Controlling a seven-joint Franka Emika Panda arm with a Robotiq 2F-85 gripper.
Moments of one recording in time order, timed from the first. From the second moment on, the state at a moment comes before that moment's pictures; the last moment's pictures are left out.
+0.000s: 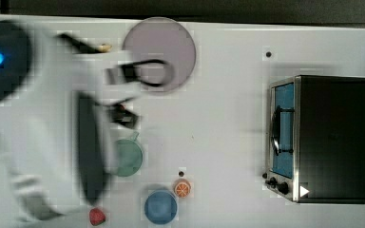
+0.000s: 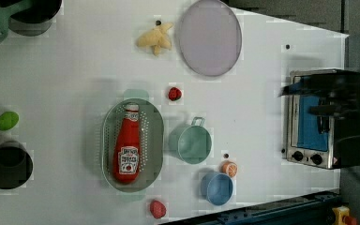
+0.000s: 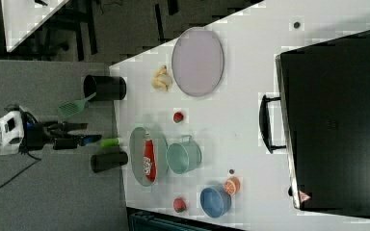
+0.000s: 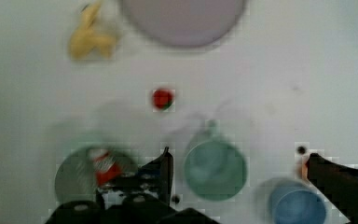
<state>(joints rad) -0.10 0.01 0.43 -1.73 0.00 0.14 -0.05</state>
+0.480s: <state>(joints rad) -0.02 0.15 0.73 -1.80 0.01 0.21 -0.05</state>
